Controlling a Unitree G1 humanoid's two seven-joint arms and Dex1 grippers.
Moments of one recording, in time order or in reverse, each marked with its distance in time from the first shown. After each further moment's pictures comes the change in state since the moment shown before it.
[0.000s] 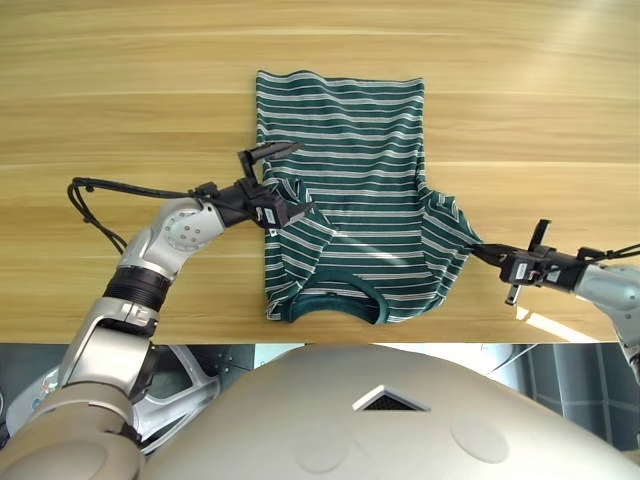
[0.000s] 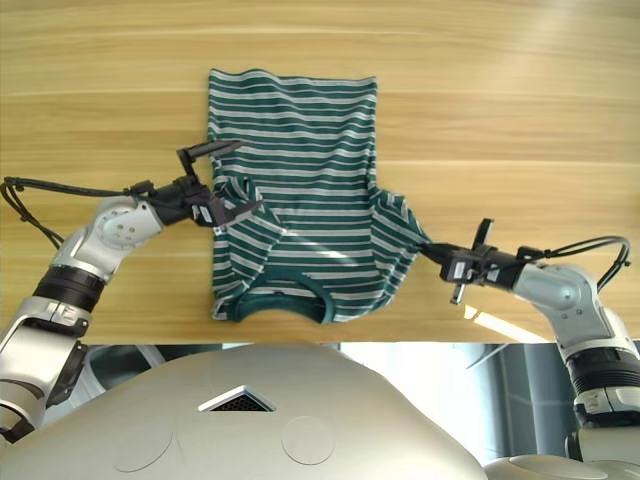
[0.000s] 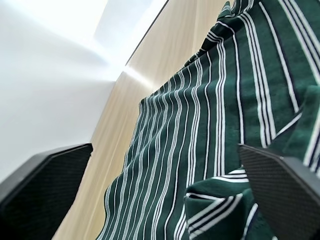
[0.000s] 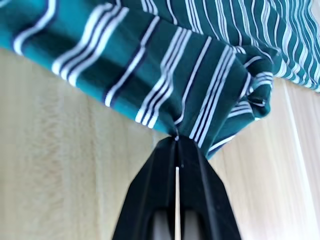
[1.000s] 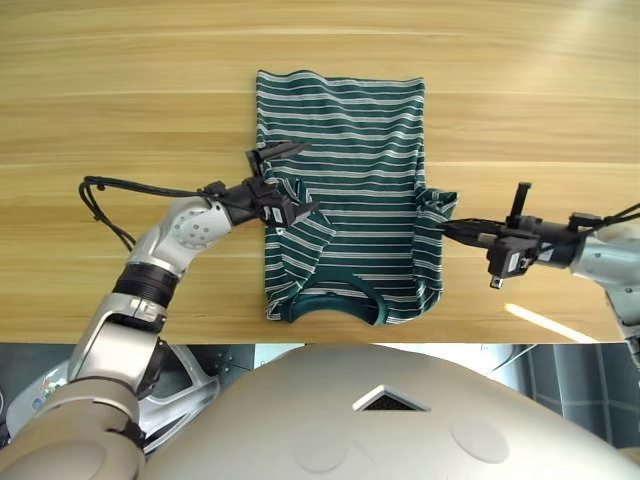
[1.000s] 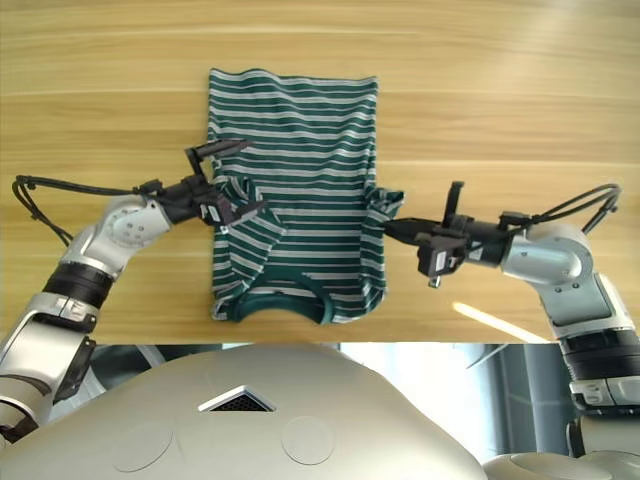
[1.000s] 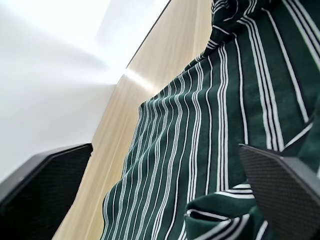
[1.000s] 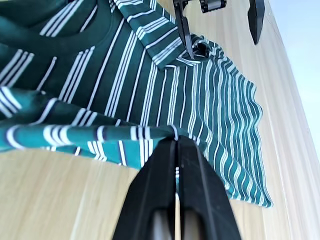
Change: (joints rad) left arm -0.026 -0.042 -0.004 0.030 0.037 -0.003 0.017; right arm -0.117 -0.005 0.017 -0.336 0.088 0.041 0.117
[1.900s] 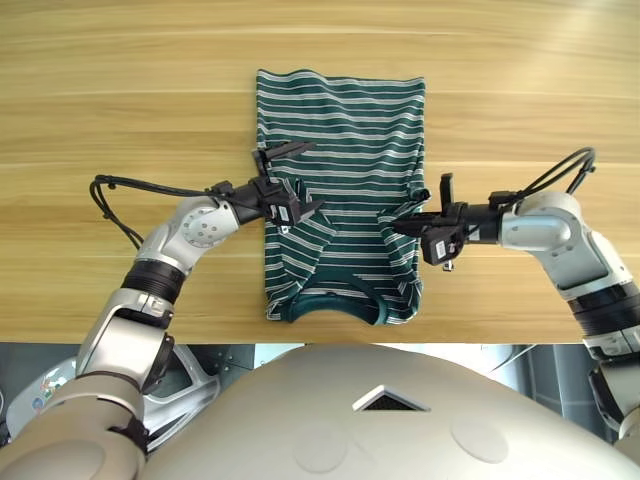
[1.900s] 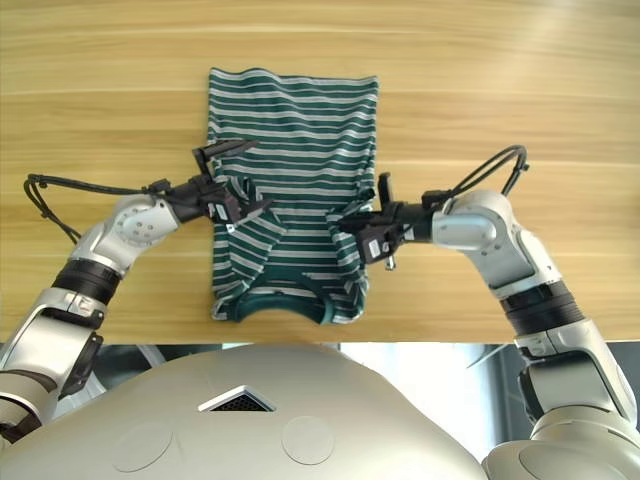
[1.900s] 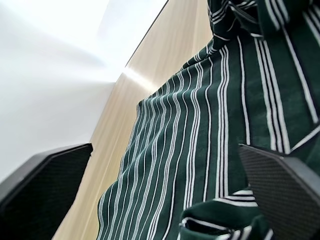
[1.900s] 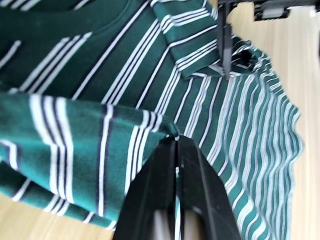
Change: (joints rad) left arm -0.022 -0.029 -0.015 0.048 0.038 0.000 0.037; right arm -0.251 0.168 0.231 0.035 -0.284 0.153 0.042
